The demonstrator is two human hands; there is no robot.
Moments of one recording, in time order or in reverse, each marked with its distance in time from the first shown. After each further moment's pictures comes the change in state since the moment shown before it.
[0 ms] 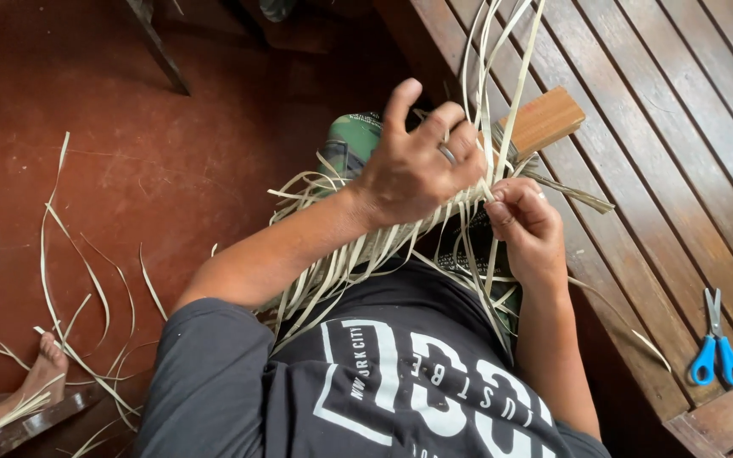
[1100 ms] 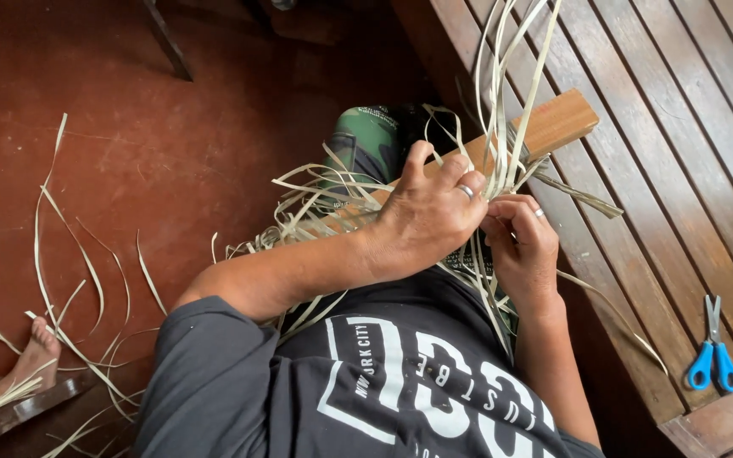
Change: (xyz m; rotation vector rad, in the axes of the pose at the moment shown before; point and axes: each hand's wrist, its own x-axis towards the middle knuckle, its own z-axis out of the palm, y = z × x) left_hand -0.022 0.050 -0.009 -0.057 -0.312 -0.182; right_hand -0.006 -0.029 0.020 -0.463 -0.028 -0.151
